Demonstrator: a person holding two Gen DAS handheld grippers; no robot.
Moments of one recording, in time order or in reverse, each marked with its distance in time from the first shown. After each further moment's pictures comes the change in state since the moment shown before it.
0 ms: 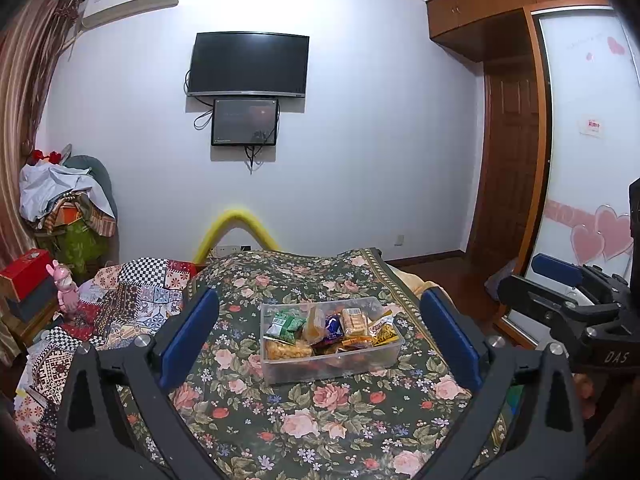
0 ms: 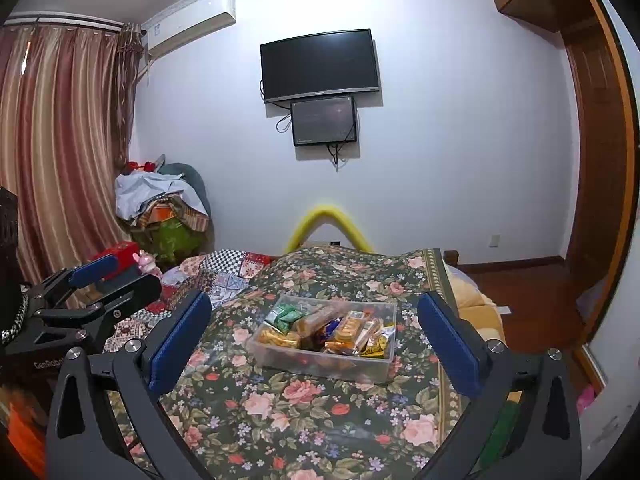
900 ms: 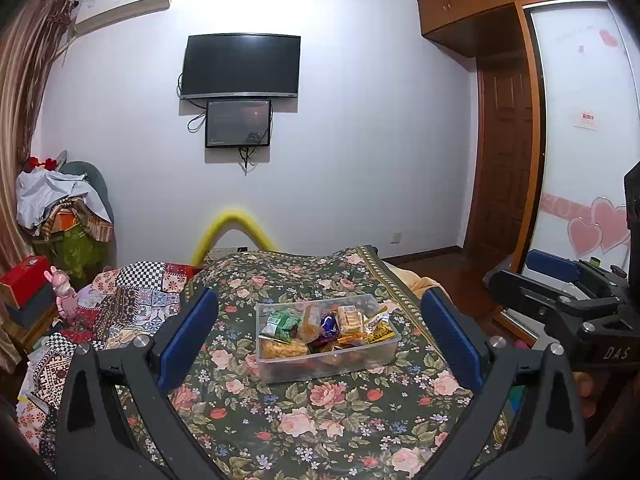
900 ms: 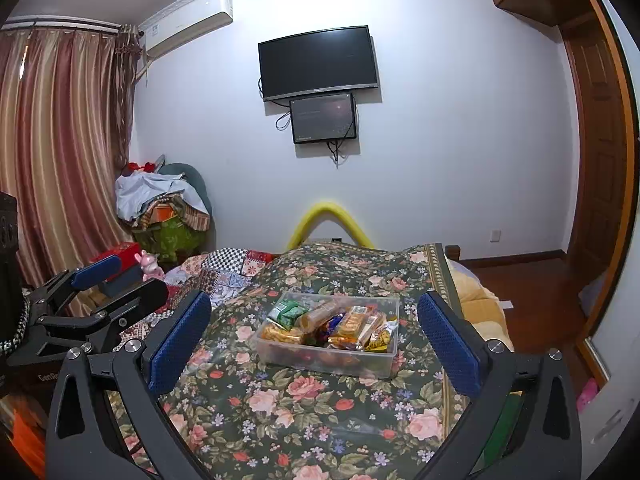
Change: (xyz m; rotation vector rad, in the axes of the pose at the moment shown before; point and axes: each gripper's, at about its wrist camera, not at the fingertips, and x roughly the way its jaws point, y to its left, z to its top) left arm -0.002 -0.012 -0.002 0.024 0.002 -0.009; right arm -0.003 -0.001 -0.002 0.017 0.007 0.005
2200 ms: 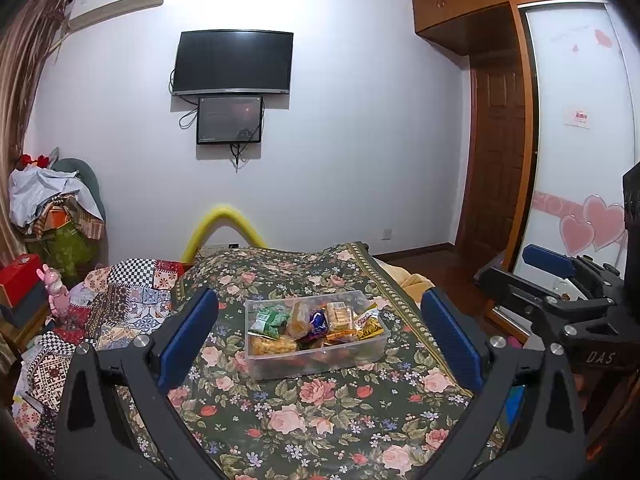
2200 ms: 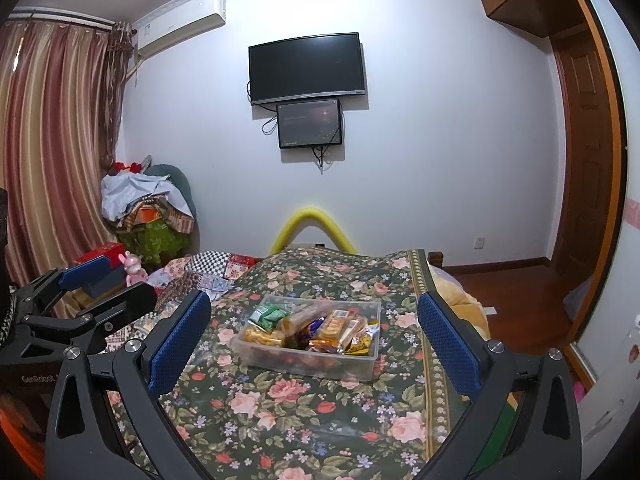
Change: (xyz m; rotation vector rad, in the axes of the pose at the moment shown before) left arm 0.002 -0.004 0.000 -0.003 0.013 -0.032; right arm -0.006 0.005 0.000 -0.025 -0.020 -0.071
